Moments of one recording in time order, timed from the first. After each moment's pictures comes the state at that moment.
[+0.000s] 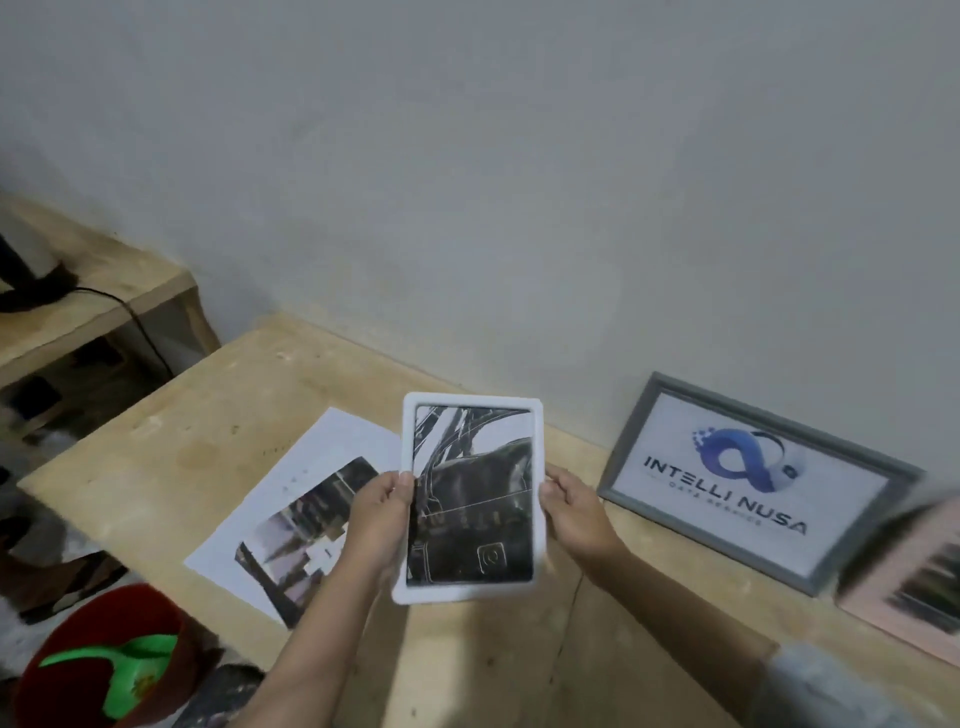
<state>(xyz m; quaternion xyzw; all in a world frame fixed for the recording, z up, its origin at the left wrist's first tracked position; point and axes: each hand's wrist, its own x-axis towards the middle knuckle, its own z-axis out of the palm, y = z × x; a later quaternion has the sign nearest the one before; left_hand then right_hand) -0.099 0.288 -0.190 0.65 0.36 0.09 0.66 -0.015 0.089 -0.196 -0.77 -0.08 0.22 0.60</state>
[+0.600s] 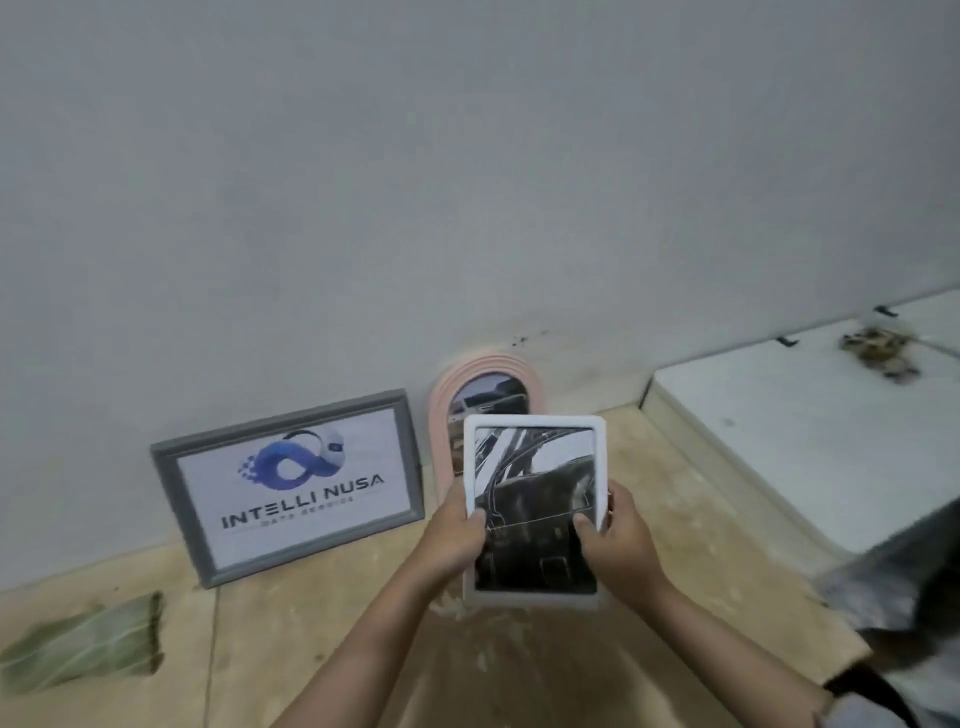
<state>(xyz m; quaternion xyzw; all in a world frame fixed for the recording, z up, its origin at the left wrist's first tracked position) -0.044 -0.168 -0.167 0.82 -0.16 -0.25 0.50 -0.150 -0.334 -0.171 -0.82 0.26 -0.17 0.48</state>
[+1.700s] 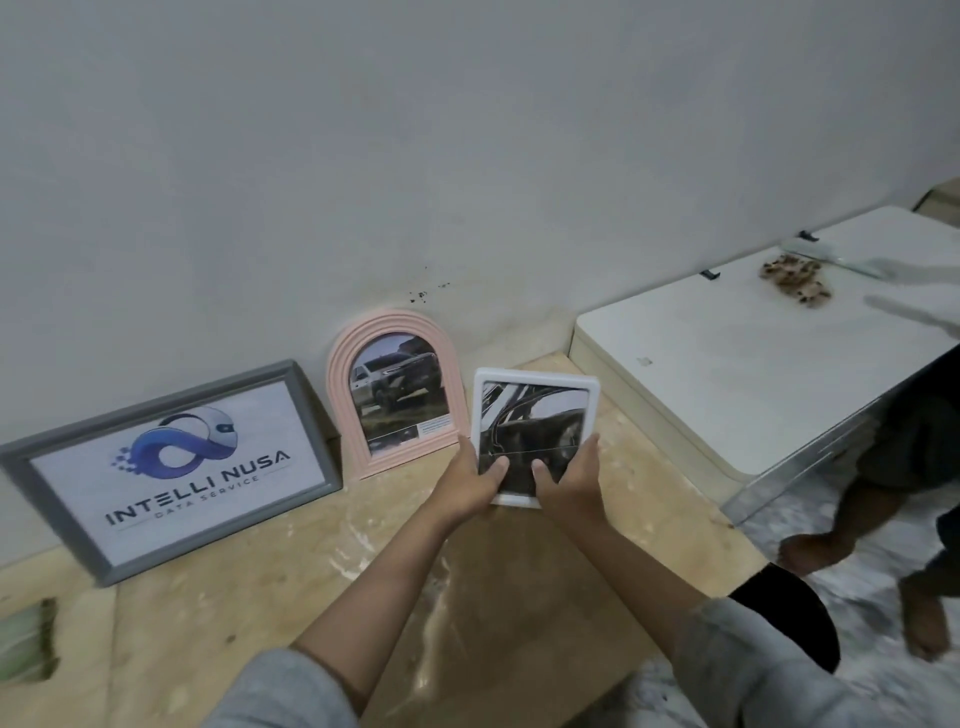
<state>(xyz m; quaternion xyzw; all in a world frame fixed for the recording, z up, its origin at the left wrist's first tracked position) -0.076 -0.317 -0.190 0.80 -0.18 -0.34 0.46 -0.160 -0.435 -0.235 -0.77 0.40 -0.17 0.47</state>
